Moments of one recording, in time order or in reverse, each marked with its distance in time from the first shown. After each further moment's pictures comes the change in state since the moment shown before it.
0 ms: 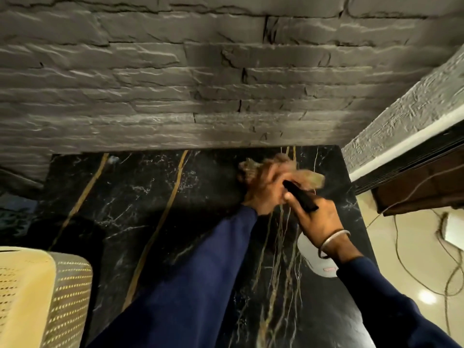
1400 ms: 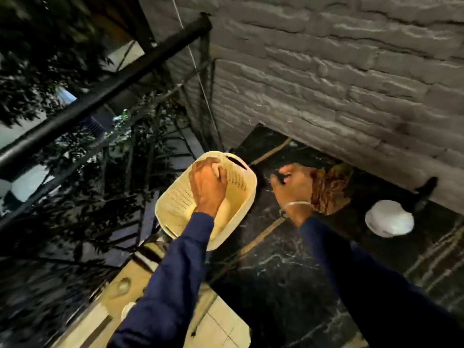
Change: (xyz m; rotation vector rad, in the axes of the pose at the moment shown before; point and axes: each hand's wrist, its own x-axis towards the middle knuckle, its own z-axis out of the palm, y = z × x) left_hand -0.395 -0.069 -0.301 0.443 0.916 -1.061; right_hand -0.096 -0.260 0.231 0.155 -0.231 -0.440
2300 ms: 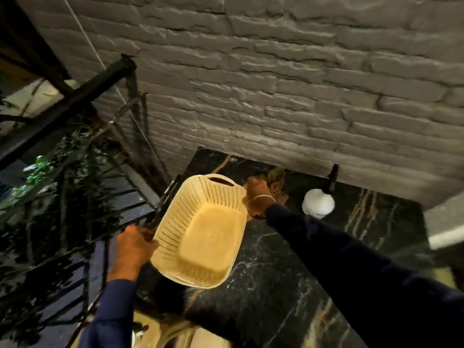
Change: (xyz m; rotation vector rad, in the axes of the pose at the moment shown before) left_hand -0.031 -0.068 -0.075 0.075 -0.502 -0.252; right_hand 0.005 -0.023 -0.051 -0.462 -0.389 0.170
